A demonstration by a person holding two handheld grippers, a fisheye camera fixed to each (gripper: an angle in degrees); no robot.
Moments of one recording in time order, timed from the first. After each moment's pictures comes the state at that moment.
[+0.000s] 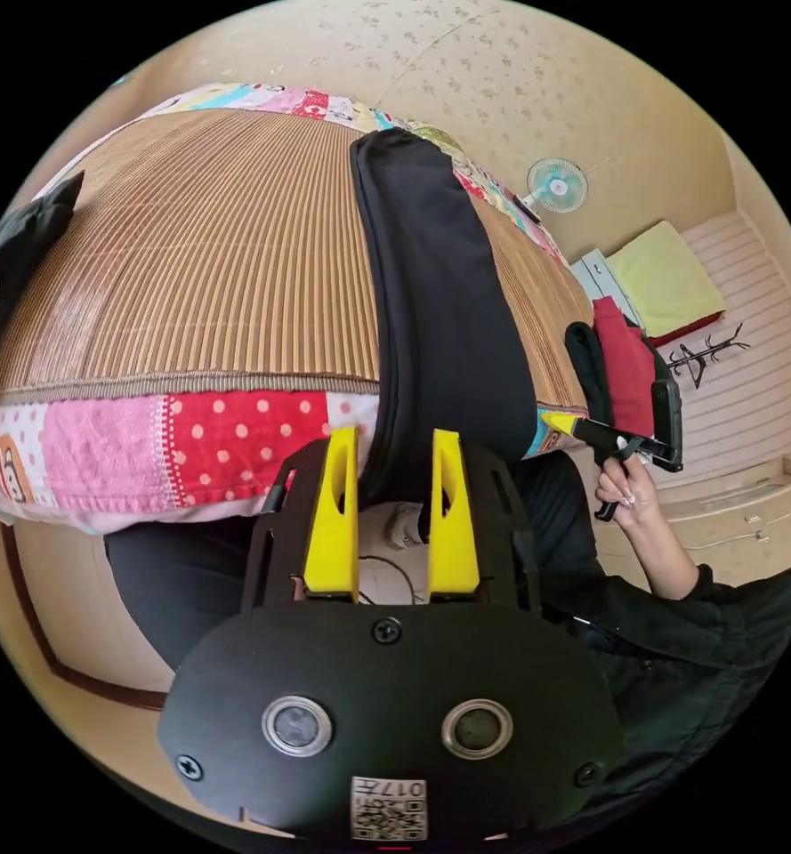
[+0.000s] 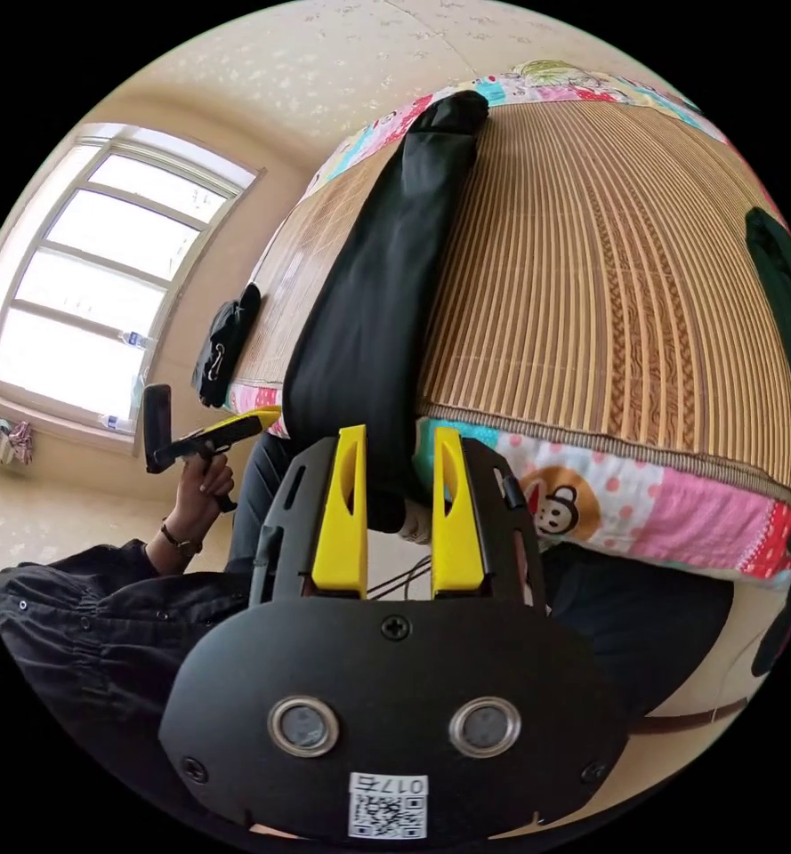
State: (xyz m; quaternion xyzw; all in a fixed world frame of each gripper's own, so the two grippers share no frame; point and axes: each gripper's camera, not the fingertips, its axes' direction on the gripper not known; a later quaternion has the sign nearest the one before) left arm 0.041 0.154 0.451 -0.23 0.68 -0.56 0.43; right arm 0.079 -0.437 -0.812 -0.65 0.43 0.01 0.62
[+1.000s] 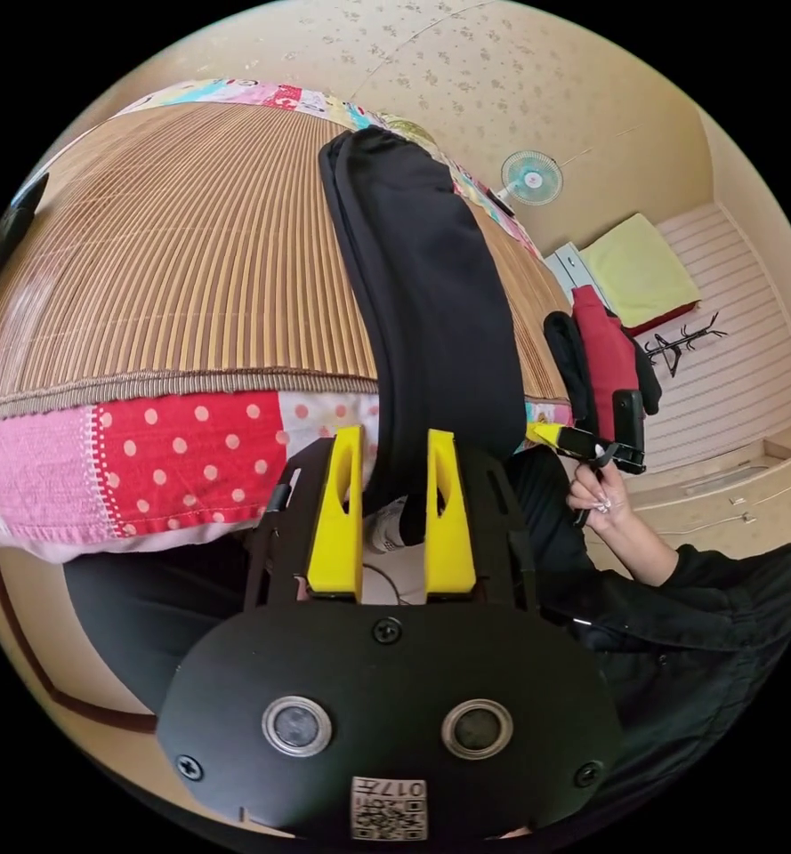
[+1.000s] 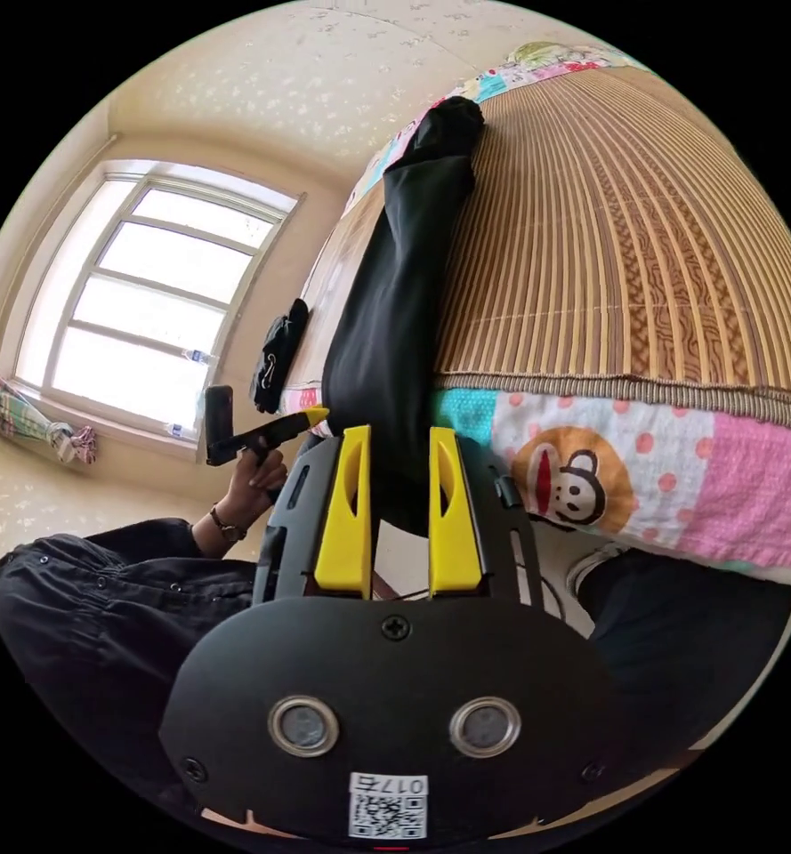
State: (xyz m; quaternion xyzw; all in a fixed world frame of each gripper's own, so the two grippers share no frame) left arm 0.077 0.135 0.409 -0.18 0.70 -0.57 0.40; right arm 0.090 -0.462 -0.864 -0.62 0.36 0.08 0.69
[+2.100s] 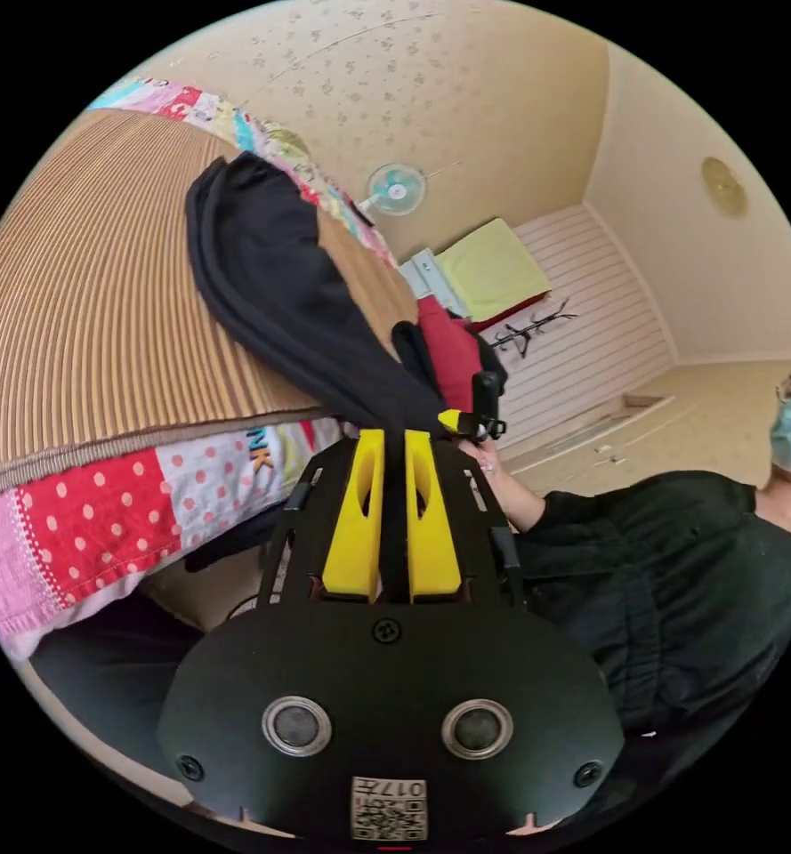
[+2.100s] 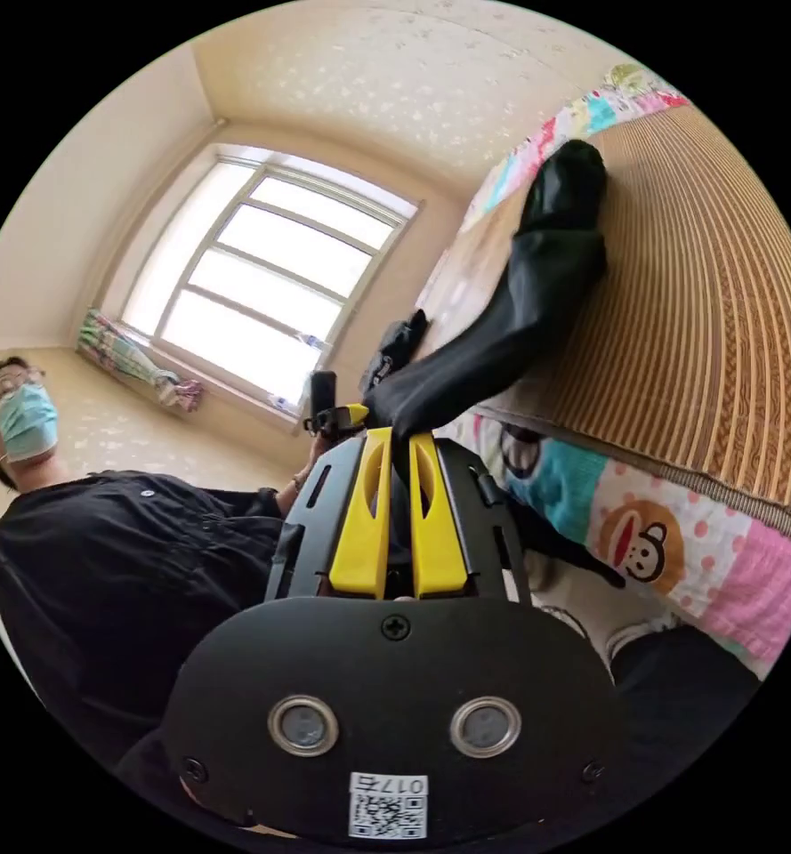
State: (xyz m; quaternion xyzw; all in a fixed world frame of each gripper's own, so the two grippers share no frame) left arm 0.045 0.196 0.310 0.09 0.77 -0.58 0.26; right arm -0.033 -0.470 -0.889 -0.62 0.14 0.11 0.77
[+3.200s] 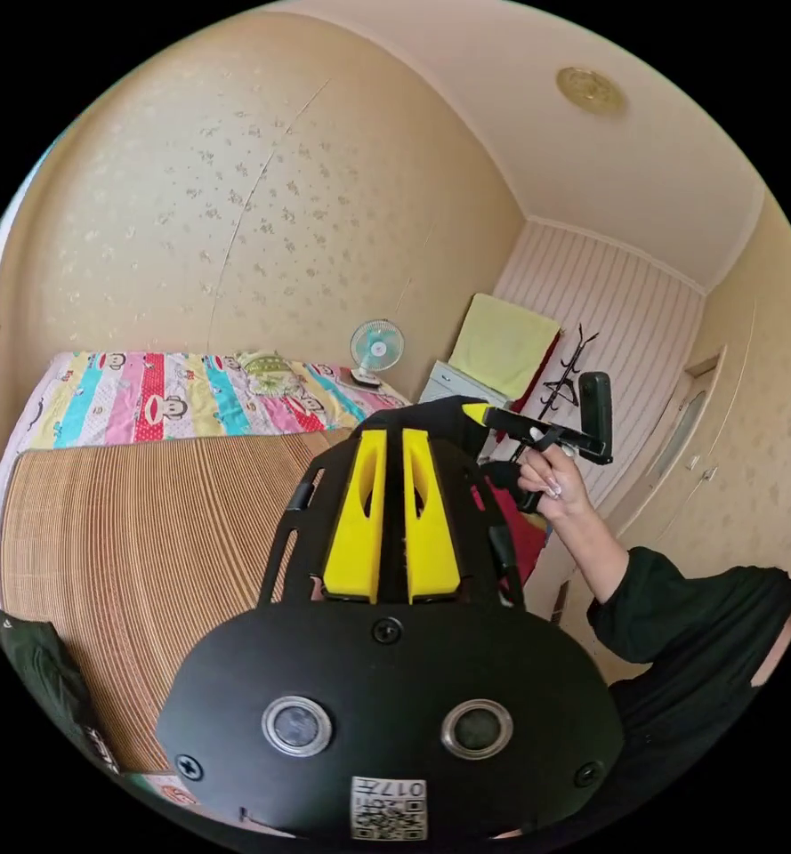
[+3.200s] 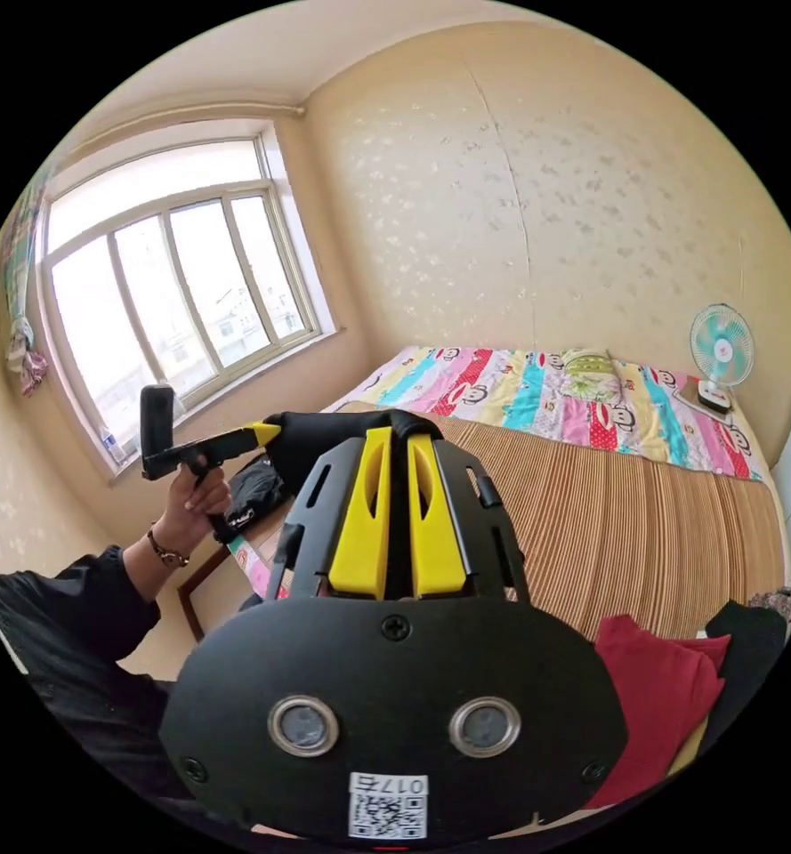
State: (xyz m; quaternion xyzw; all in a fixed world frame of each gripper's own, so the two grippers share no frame) left arm -0.213 0.084 0.409 0.13 0.60 -0.60 0.51; right arm -0.196 -0.516 -0.567 -0.55 0.32 -0.29 0.72
